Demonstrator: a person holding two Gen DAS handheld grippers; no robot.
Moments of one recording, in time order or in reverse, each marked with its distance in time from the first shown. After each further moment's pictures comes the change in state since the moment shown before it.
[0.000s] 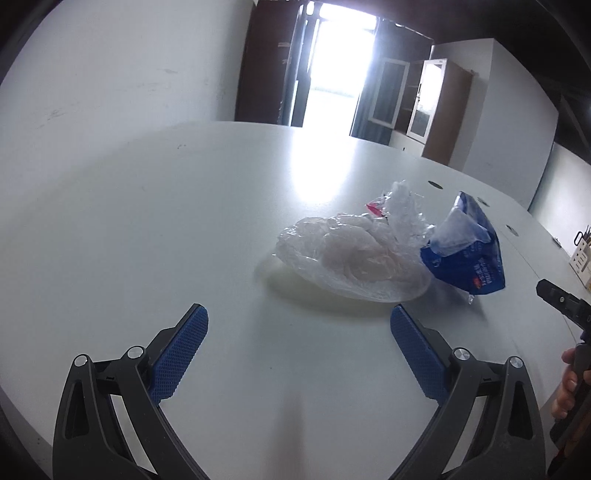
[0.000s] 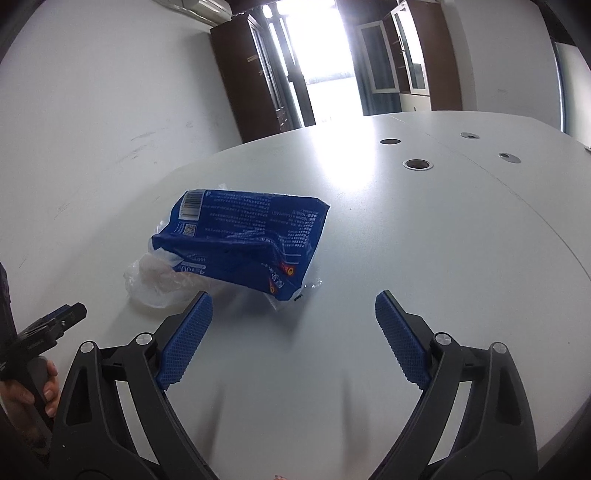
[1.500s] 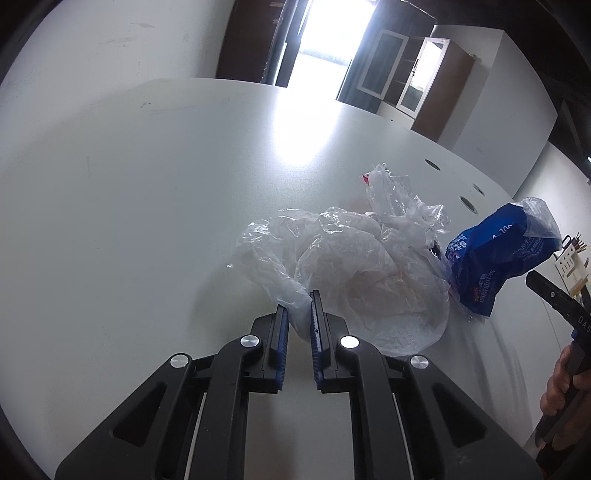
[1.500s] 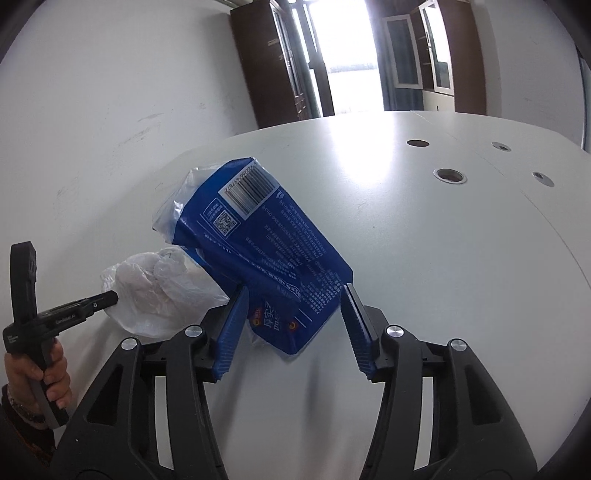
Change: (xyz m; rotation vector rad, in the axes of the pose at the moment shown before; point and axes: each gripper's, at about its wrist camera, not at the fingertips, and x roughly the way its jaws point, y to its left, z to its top) left arm 0.067 0.008 0.023 -0.020 0.149 -0.103; right arm 0.046 0.008 0.032 -0.094 0.070 0.045
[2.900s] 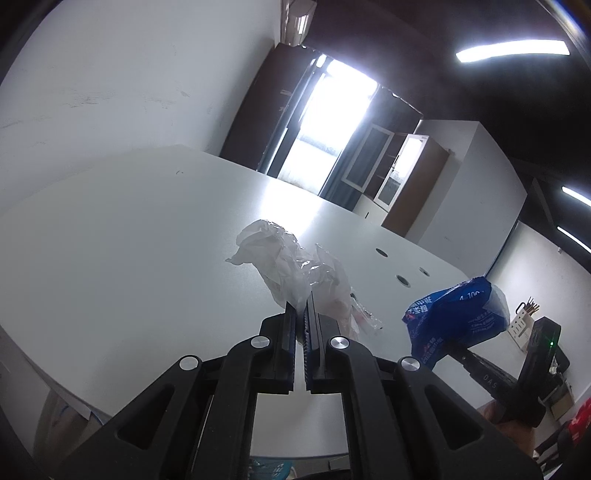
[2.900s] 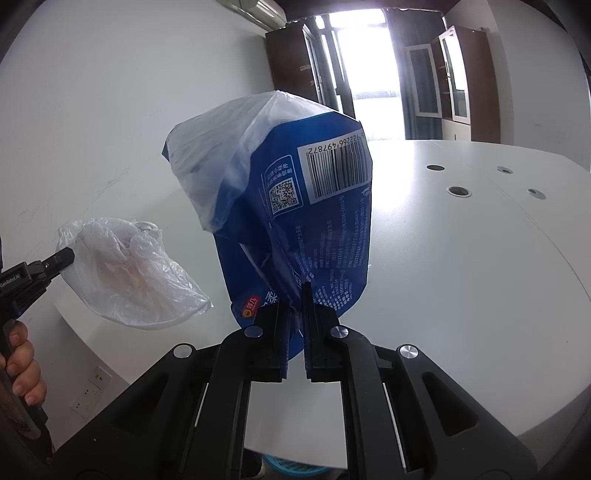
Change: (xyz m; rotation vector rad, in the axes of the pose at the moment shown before) left arm -0.219 -0.001 -0.074 -0.135 -0.366 -0.119; right arm -0.105 0.064 -0.063 -0.061 -0.107 0.071
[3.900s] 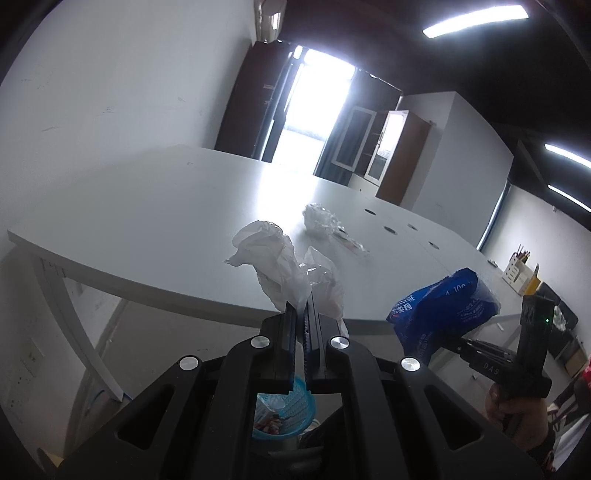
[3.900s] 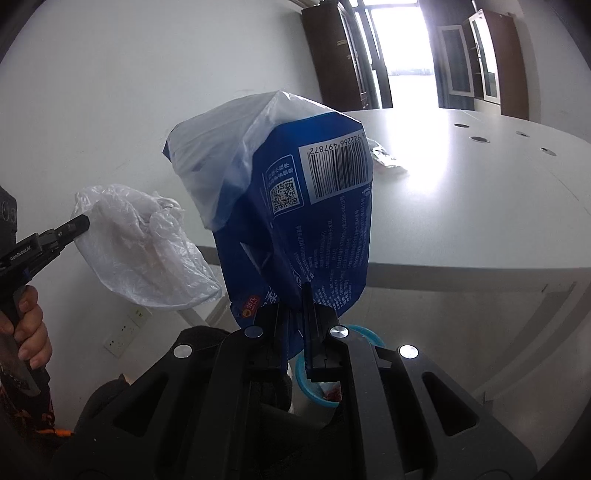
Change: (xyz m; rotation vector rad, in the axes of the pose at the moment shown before) left arm -0.096 -0.002 -0.099 0.131 0.067 0.002; right arm -0.083 0.033 -0.125 -0.040 0.120 0.136
